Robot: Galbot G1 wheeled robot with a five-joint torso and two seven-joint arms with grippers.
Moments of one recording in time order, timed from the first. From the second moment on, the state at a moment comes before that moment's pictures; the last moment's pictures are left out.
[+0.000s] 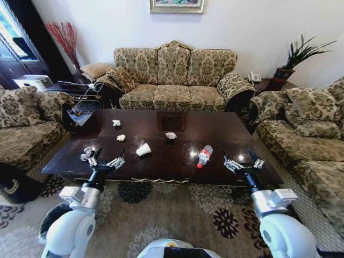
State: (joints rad) left arm 1.66 -1.39 -0.82 -2.43 -0.40 0.19 0.03; right arm -1.62 1.28 0.73 2.42 0.32 -0.23 0.02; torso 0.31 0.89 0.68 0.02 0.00
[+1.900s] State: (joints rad) left arm 1.71 -1.51 -0.77 -2.41 -0.37 0.15 0.04; right arm -1.67 1.33 0.73 2.38 0.34 -0.09 -0.04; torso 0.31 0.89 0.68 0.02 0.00
